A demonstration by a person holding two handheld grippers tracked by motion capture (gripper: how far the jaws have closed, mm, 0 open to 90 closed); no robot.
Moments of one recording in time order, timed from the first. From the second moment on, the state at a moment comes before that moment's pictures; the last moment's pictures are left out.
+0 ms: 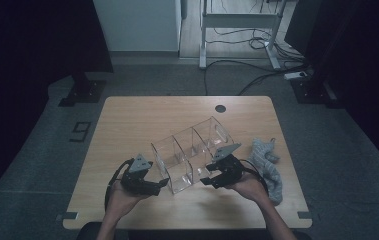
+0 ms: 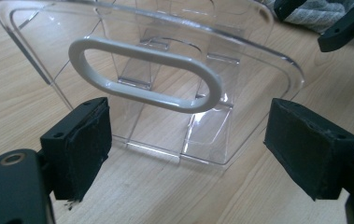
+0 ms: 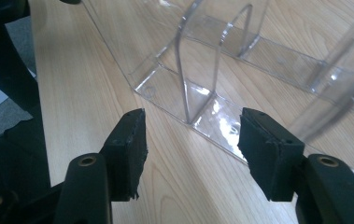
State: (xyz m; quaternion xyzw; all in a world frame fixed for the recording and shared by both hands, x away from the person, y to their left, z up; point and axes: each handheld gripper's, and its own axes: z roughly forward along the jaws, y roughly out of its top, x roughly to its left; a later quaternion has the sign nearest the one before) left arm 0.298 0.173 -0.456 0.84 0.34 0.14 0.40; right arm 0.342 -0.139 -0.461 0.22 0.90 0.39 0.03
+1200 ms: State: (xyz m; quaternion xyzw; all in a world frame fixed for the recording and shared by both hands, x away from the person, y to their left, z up) left arm 0.307 0.171 -0.453 0.83 0.38 0.17 0.38; right arm 0.350 -0.197 -0.460 0.29 0.88 0.38 0.05
